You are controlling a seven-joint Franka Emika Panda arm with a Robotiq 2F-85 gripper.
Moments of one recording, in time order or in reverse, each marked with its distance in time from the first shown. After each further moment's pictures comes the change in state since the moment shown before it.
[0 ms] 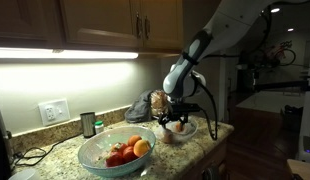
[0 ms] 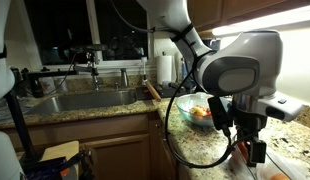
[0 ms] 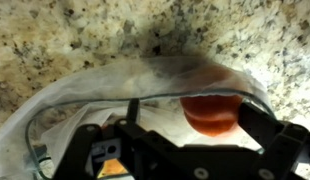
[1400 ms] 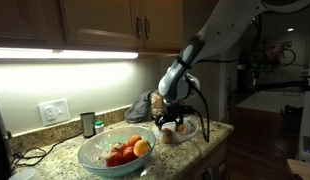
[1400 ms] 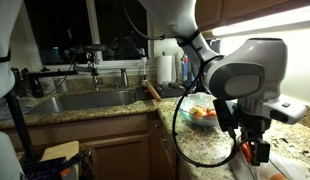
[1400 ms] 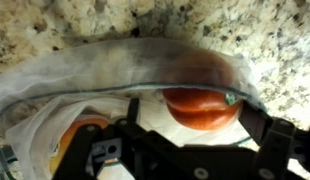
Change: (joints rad) arm -0.004 0.076 0.012 0.092 0.037 -0.001 0.000
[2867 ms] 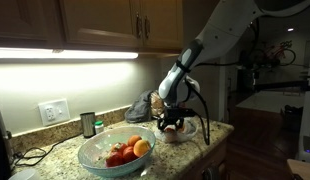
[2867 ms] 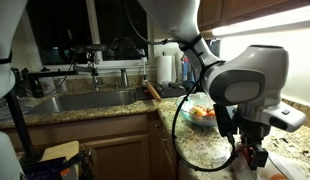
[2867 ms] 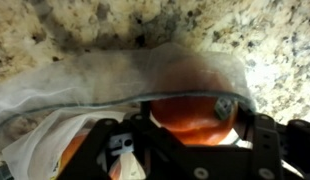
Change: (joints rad) arm -0.005 0.031 0.000 0.009 0.017 -0.001 0.000
